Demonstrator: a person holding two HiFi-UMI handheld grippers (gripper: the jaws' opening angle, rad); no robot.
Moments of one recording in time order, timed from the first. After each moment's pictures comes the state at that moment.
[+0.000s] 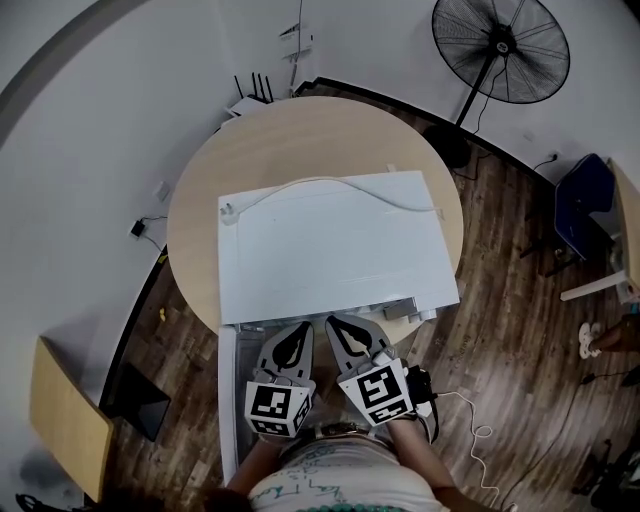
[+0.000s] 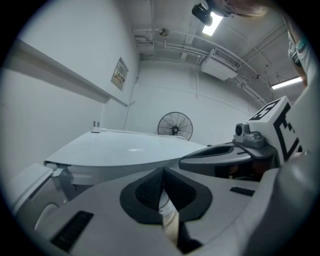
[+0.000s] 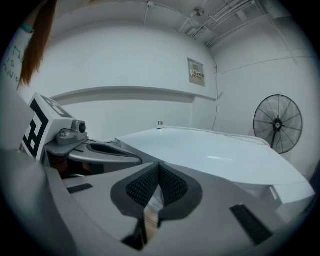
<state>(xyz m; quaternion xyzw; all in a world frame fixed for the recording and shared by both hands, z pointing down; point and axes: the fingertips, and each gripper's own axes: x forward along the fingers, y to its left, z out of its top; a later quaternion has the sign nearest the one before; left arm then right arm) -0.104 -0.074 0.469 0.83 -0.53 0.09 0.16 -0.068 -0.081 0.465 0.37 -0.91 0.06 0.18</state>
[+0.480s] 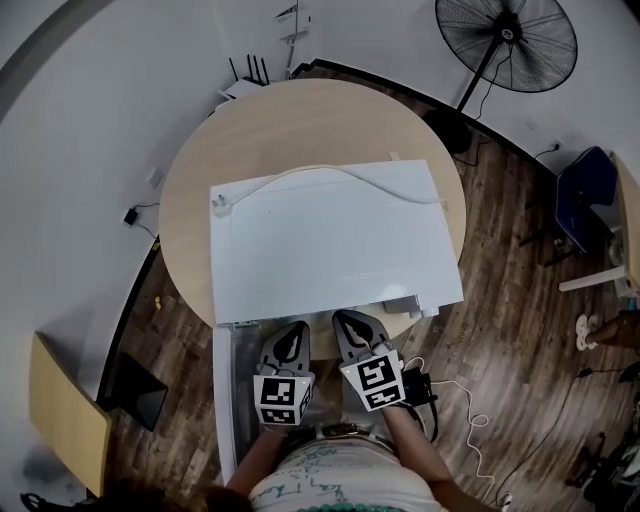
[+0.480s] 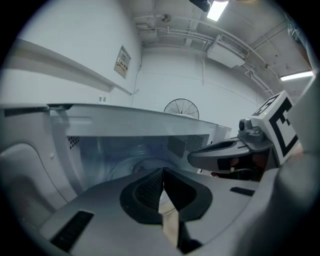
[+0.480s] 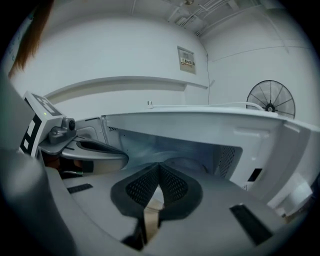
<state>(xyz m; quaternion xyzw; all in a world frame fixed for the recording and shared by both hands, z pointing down) -0.113 -0.074 0.543 0.80 -0.54 0.15 0.19 -0.049 -0.092 0.542 0.40 -0.88 0.12 0.21</state>
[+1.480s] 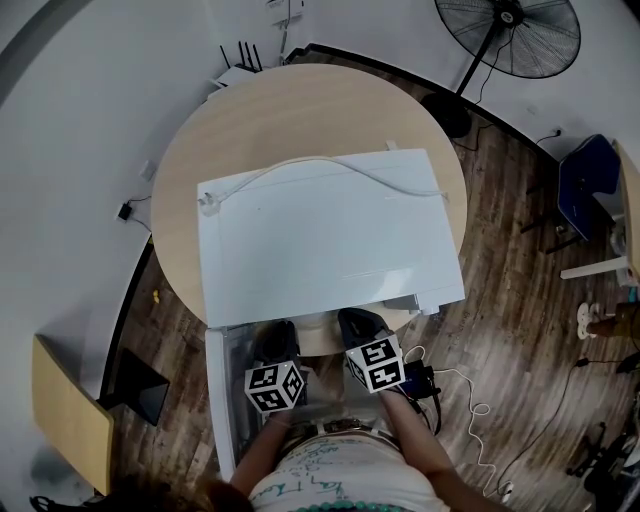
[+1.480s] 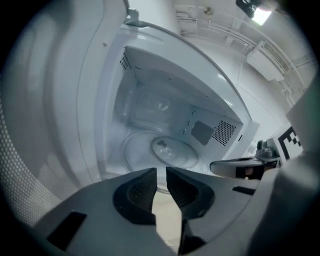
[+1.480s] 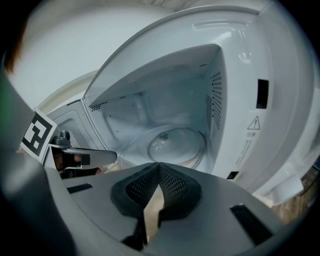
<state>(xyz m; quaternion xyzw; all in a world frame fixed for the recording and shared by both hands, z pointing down) -0.146 -0.068 0.625 0.71 -0.60 0.11 0.34 -0.027 -0.093 0.622 0.40 -0.85 0.24 0.25</state>
